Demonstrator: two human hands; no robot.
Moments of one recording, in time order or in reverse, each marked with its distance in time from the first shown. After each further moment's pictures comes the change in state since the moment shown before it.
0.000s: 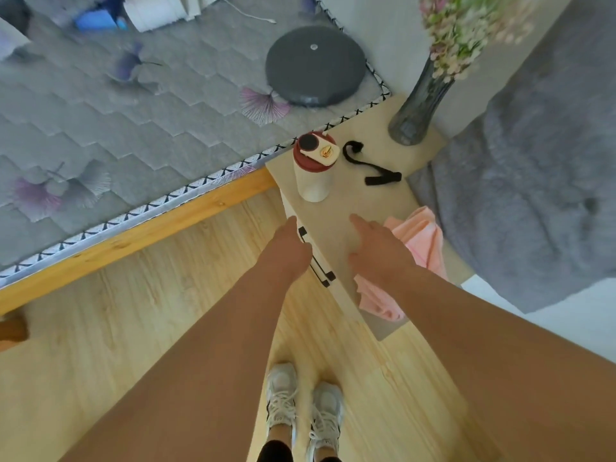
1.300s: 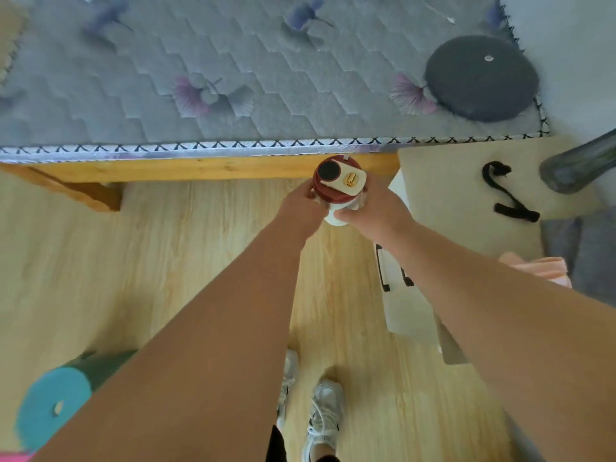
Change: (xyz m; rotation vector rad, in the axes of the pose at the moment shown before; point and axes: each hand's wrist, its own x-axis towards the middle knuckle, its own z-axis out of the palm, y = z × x) left_hand -0.060 -0.121 -0.087 -0.729 0.335 -0.197; right_hand 0.002 -0.191 0.049 0.207 -0.093 -0.386
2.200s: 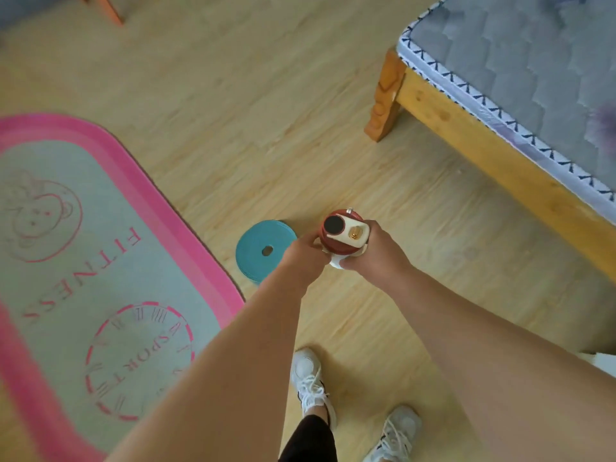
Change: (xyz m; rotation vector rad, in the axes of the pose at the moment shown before) left_hand -0.227 -0.381 -0.401 -0.536 0.498 -0.438; right_hand -0.184 -0.310 0.461 -0.288 -0.699 -0.290
